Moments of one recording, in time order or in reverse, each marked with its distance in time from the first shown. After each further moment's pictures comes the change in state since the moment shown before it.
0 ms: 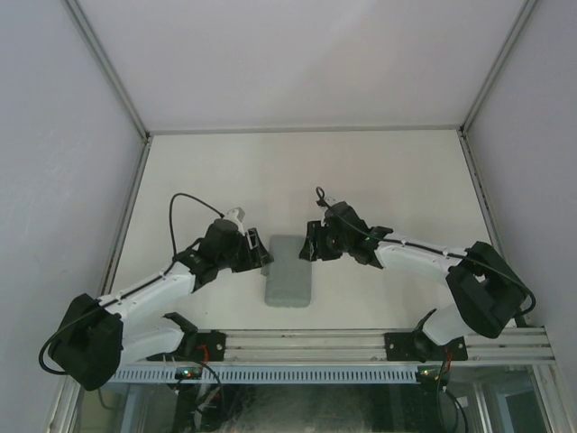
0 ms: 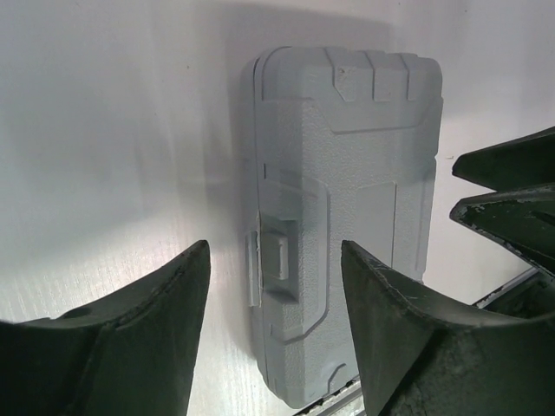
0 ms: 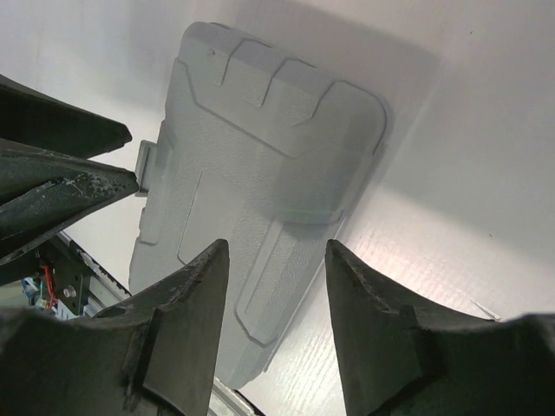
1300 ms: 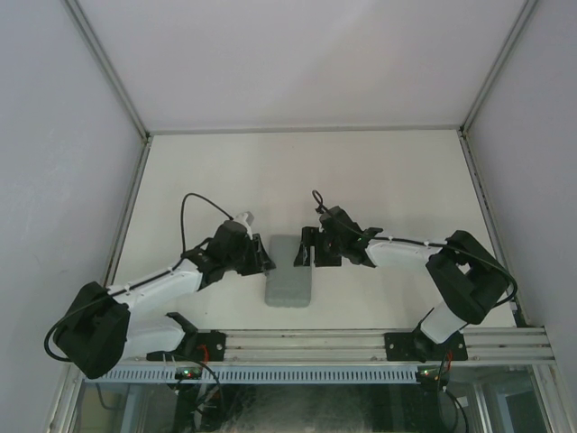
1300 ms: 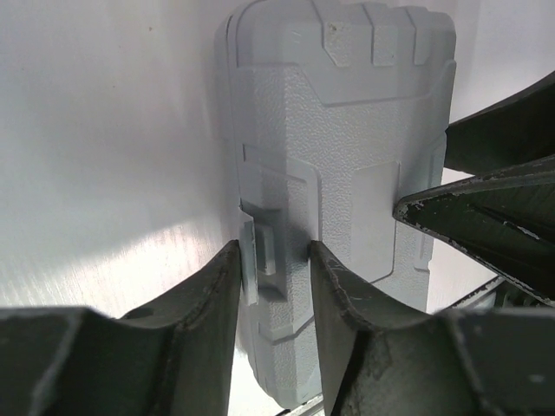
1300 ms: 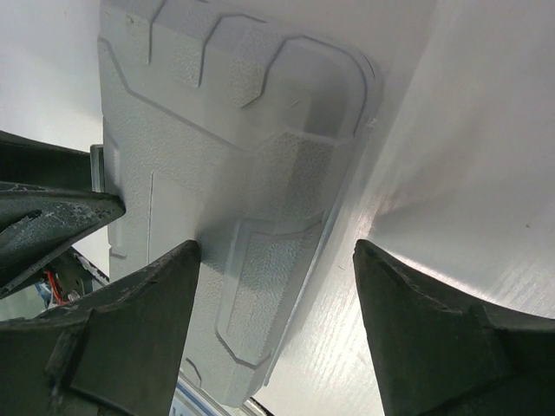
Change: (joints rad) left arm -0.050 0.078 0.011 0.008 0.017 -0.012; right arm 0.001 0.124 -0.004 0.018 -0.042 0.107
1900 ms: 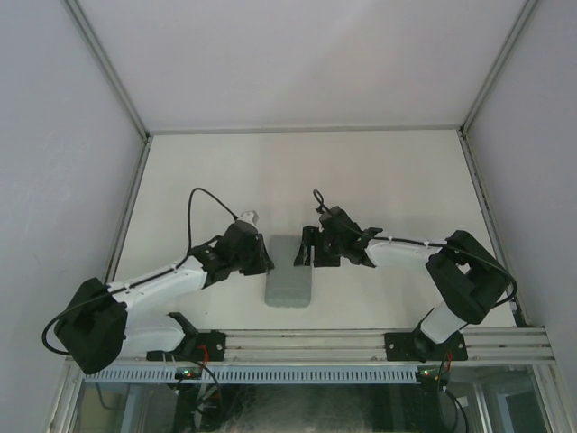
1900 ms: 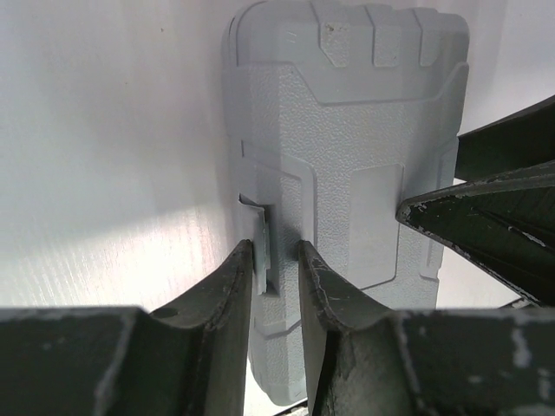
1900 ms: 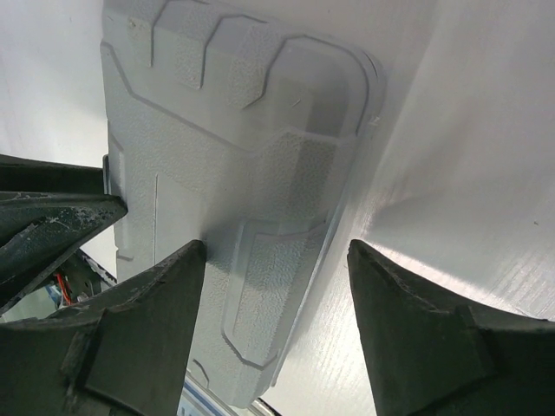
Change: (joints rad) left arm -0.090 0.014 0.074 -0.108 -0.142 -0.027; right arm 0.001 0.002 0.000 0.005 -0.001 0.027
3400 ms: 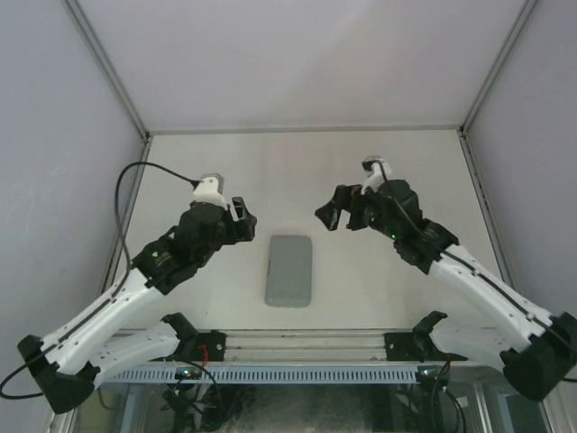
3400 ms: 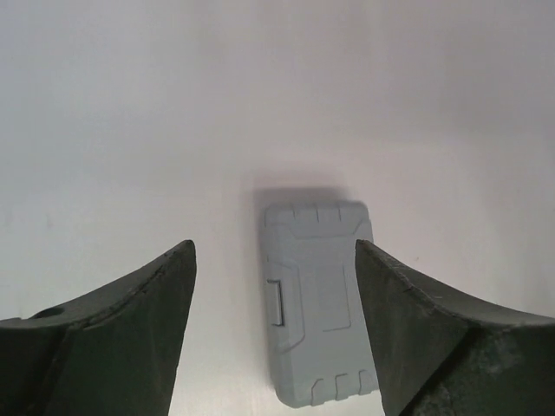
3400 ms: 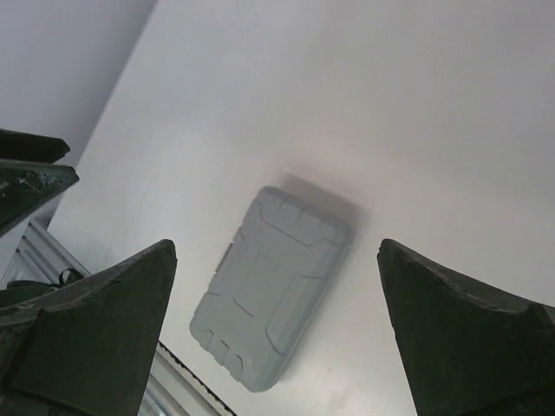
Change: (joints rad) left arm -0.042 -0.283 0.320 -0.282 -0.370 0.193; right arm -0.136 -0.481 0.120 -0.155 0.110 -0.244
